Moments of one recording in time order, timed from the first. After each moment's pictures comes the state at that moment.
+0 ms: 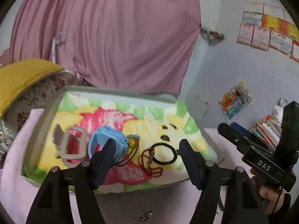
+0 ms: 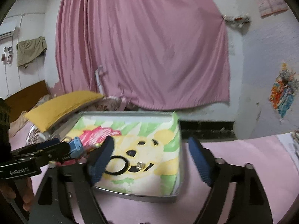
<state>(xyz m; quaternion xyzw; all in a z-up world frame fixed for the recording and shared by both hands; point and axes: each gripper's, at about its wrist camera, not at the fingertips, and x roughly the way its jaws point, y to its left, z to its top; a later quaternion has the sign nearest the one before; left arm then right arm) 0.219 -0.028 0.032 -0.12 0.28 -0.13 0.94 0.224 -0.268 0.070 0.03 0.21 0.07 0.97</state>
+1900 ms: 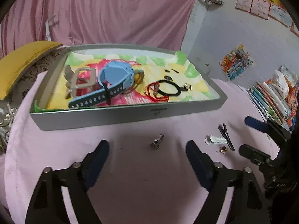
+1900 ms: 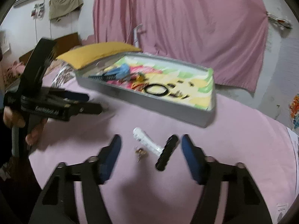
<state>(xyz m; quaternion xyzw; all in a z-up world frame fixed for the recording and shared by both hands) 0.176 -0.027 -0.010 -0.06 0.42 -0.15 0.89 0.138 -0.251 0.029 -0.09 0.35 0.21 0.91</state>
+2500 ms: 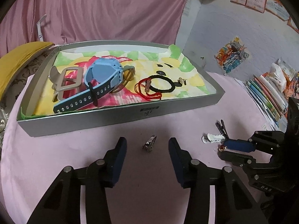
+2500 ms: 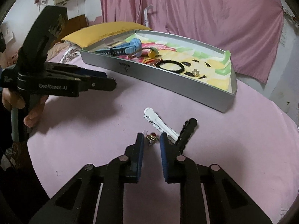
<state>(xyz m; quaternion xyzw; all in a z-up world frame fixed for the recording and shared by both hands) 0.185 -0.037 -0.012 -0.05 0.43 -0.17 0.89 0.151 -0.236 0.009 -0.11 0.41 0.24 0.87</state>
